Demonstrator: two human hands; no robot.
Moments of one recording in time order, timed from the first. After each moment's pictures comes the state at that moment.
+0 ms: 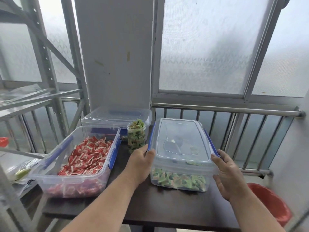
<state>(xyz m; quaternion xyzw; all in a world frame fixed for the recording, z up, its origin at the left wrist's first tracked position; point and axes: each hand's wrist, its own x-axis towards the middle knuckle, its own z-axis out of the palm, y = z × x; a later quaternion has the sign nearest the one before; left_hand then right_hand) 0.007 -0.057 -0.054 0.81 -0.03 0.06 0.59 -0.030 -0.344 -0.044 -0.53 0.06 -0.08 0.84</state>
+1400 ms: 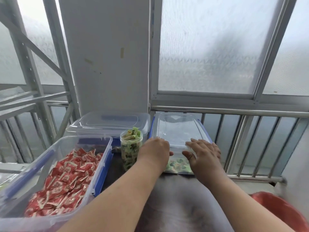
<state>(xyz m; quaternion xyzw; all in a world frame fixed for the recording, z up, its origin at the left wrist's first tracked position) 0.114 -0.110 -0.007 0.98 -0.12 0.13 0.02 0.107 -0.299 -0.048 -0.95 -0.03 -0.22 0.21</state>
